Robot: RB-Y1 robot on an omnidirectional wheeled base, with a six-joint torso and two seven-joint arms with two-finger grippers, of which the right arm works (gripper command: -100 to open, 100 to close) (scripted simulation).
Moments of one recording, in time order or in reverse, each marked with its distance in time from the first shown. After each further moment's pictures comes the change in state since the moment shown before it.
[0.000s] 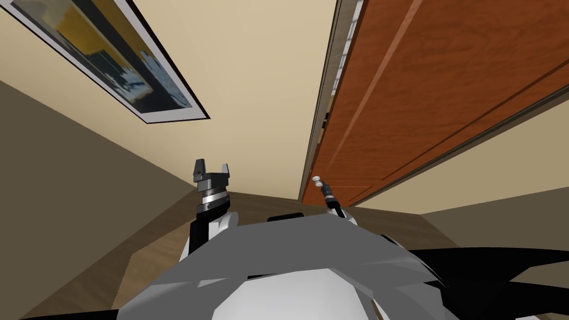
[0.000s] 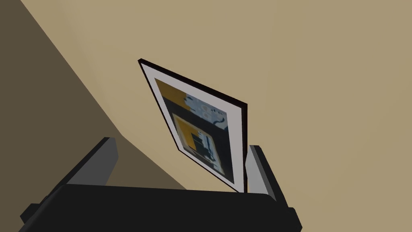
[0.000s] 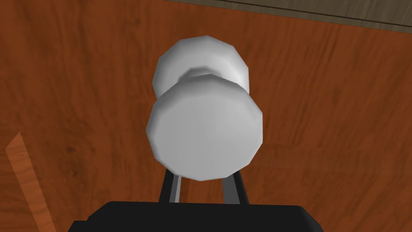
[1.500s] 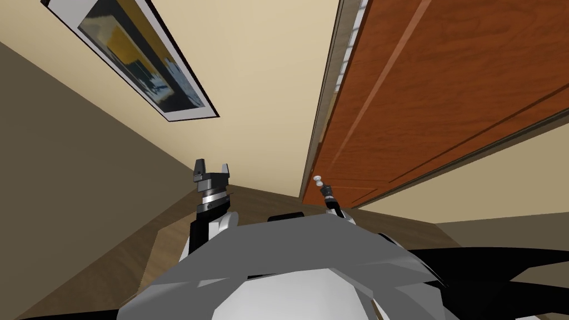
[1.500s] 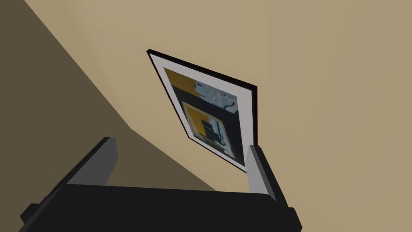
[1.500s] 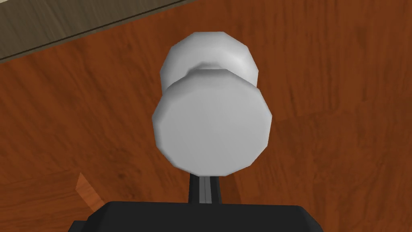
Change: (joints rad) arm -0.006 0.000 0.050 0.020 -0.122 0.017 -0.314
